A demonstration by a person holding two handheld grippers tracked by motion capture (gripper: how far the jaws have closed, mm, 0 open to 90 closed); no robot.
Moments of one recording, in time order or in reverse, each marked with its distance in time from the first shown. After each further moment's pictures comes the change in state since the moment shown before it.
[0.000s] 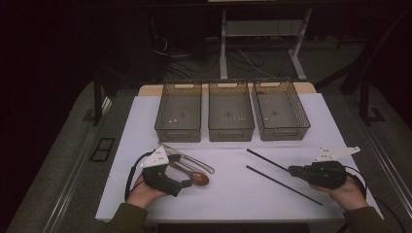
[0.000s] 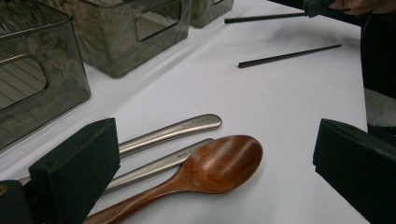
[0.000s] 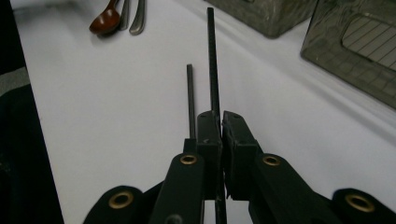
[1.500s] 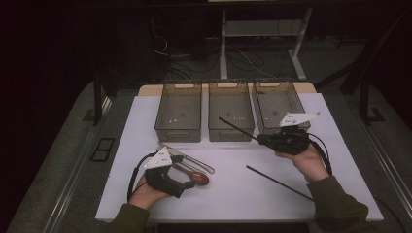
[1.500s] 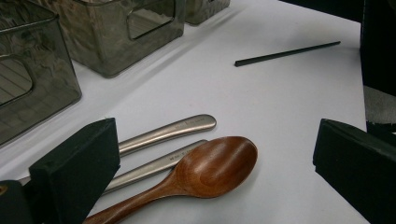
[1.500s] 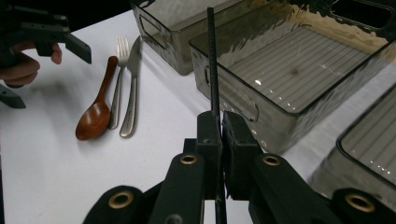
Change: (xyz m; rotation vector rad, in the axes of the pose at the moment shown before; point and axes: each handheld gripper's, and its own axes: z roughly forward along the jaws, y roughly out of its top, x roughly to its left) left arm -0.005 0.002 0.006 0.004 -0.001 0.008; right arm 0.007 0.106 0.057 -0.070 -0.026 -0.004
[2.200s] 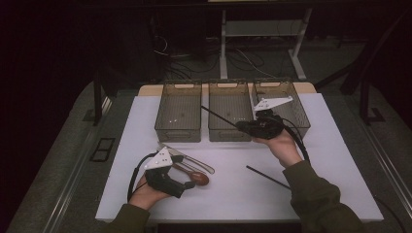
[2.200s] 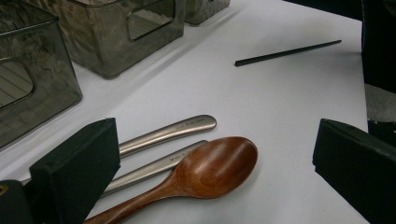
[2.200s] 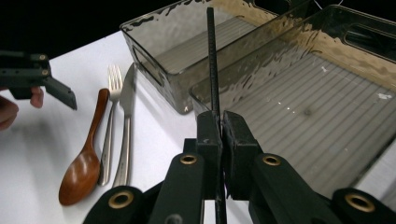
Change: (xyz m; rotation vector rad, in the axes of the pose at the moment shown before) left arm -0.002 0.001 0.000 -0.004 0.003 -0.001; right arm 0.007 0.048 0.048 0.004 -0.014 0.009
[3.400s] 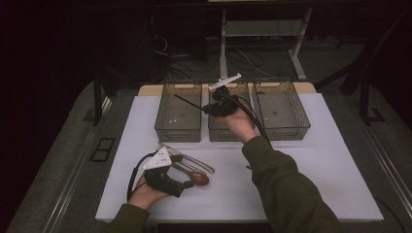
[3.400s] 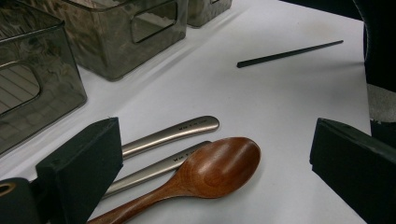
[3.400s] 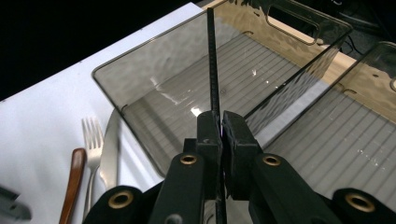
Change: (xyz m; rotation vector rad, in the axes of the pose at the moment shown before) left arm 0.001 0.000 -0.002 -0.009 0.009 0.013; right arm 0.014 0.080 0.099 0.091 -0.032 0.010
